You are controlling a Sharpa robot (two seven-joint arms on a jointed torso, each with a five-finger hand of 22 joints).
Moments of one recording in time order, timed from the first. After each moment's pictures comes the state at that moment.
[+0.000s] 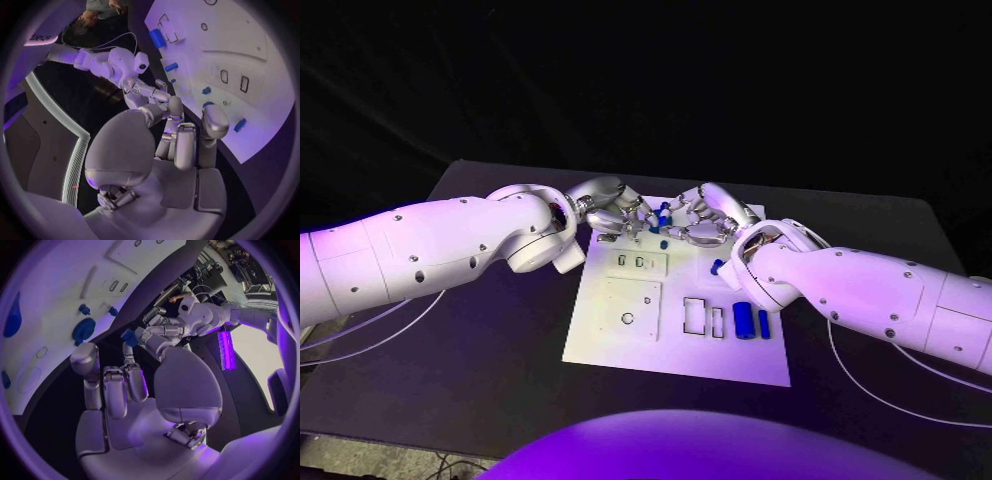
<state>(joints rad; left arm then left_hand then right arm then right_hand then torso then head) 1.20 -0.87 -0.07 1.52 -0.80 -0.13 0.04 1.28 -0.10 0.63 0.03 0.34 0.87 0.13 0.27 0.29 1.12 0.04 0.85 0.53 1.47 -0.03 1.51 1.31 0.12 1.32 0.08 1.15 1.24 1.18 -0.50 -0.19 1.35 -0.92 -0.58 0.12 1.13 -0.14 0.55 -0.12 0.21 1.02 0.11 0.23 0.43 1.43 0.03 1.43 1.31 1.46 -0.03 1.56 1.31 0.13 1.27 0.07 1.02 1.23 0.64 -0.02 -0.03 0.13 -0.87</state>
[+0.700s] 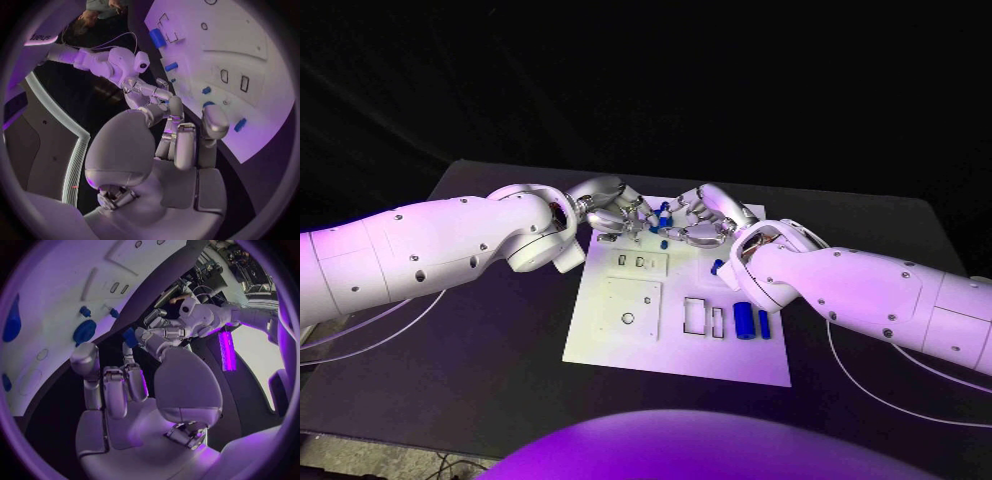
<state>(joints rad) 1.20 -0.87 -0.07 1.52 -0.80 -0.14 0.04 1.28 -0.10 0.64 0.02 0.34 0.87 0.13 0.27 0.29 1.12 0.04 0.85 0.53 1.47 -0.03 1.51 1.31 0.12 1.32 0.08 1.15 1.25 1.18 -0.50 -0.19 1.35 -0.92 -0.57 0.11 1.13 -0.15 0.55 -0.12 0.21 1.02 0.11 0.23 0.43 1.43 0.03 1.43 1.31 1.46 -0.03 1.56 1.31 0.13 1.27 0.07 1.02 1.23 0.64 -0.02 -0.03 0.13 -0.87</state>
